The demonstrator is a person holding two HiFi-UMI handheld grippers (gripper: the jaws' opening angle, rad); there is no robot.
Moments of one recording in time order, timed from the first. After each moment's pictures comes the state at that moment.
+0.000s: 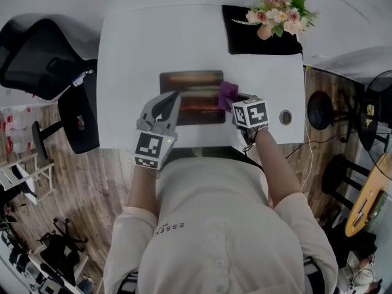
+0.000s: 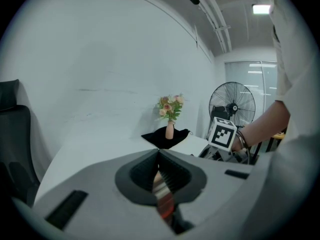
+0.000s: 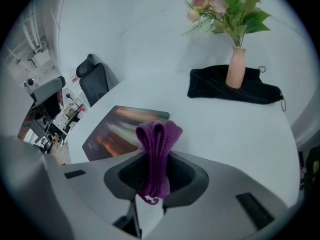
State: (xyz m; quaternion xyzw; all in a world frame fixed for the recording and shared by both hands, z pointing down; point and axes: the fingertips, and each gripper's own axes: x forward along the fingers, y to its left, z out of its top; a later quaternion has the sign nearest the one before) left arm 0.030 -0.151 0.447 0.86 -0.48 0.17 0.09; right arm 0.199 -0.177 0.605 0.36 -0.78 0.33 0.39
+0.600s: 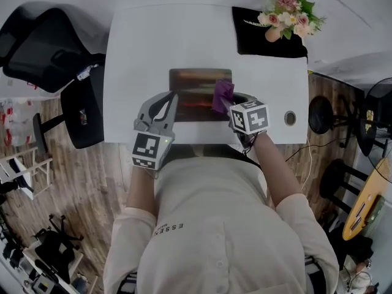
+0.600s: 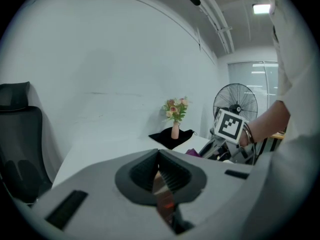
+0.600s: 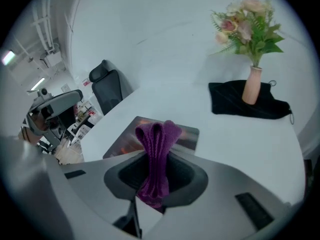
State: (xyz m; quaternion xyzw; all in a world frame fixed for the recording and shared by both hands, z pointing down) left arm -0.010 -0.131 0.440 0.85 -0.50 0.16 0.09; right arm 0.139 -0.160 0.560 0.34 -0.82 0.30 0.35
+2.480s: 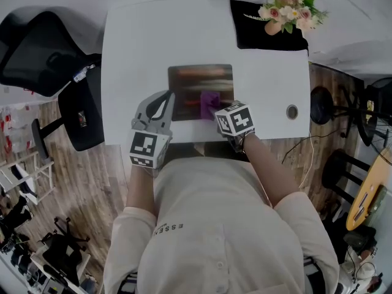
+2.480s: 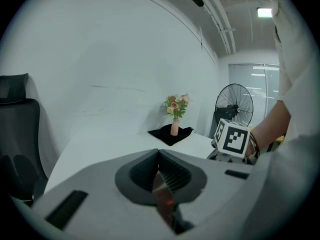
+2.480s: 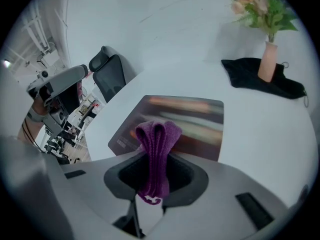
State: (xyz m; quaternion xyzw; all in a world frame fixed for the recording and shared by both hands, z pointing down) left arm -0.023 -0.133 0.459 0.85 -0.49 0.16 0.11; right arm 0.101 -0.113 0.606 0.29 -0.80 0.35 0.40
